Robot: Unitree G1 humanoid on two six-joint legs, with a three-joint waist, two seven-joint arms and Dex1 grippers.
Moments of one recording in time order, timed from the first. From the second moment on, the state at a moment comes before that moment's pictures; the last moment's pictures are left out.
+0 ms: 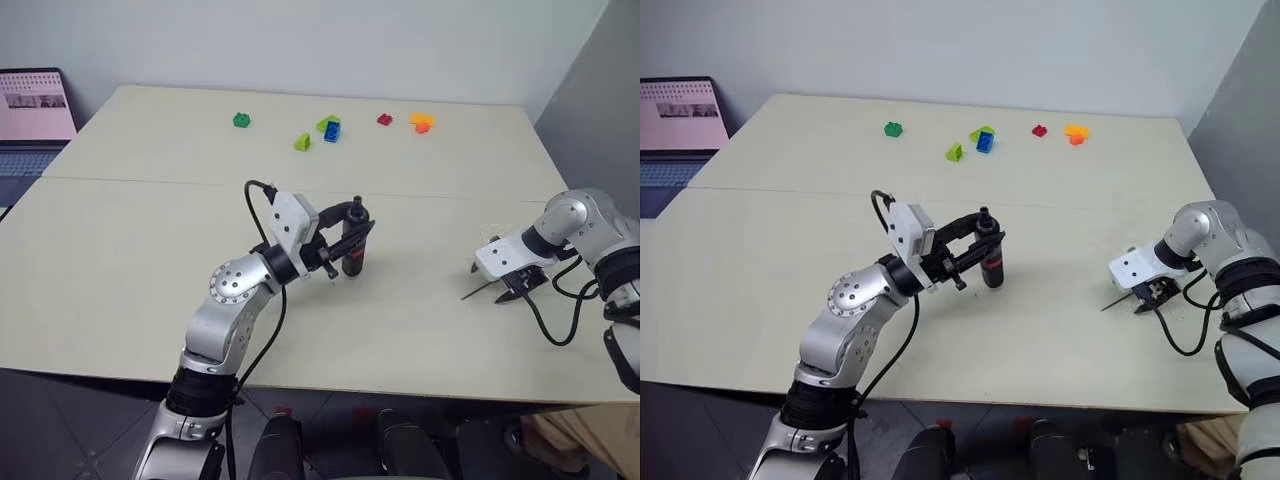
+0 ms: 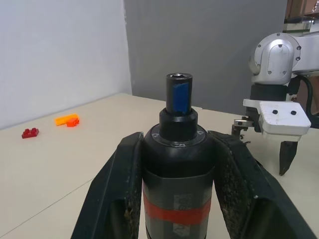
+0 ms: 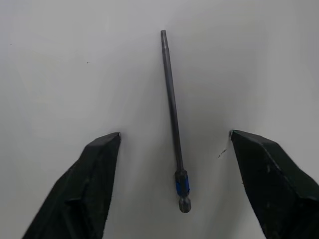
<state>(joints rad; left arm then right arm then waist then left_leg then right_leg) -0.40 0.27 -0.11 -0.23 -0.34 0.26 -0.66 -1.05 -0.83 0.54 1.00 -0.37 -0.62 1.52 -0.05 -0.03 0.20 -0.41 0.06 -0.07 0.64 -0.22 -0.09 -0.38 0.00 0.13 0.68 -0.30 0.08</state>
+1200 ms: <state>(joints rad) -0.33 0.23 -0.08 -0.27 -0.32 0.31 -0.45 -0.88 -0.74 0.08 0.45 0.14 0.09 1.39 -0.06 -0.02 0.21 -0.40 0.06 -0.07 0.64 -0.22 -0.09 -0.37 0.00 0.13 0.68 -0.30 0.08</state>
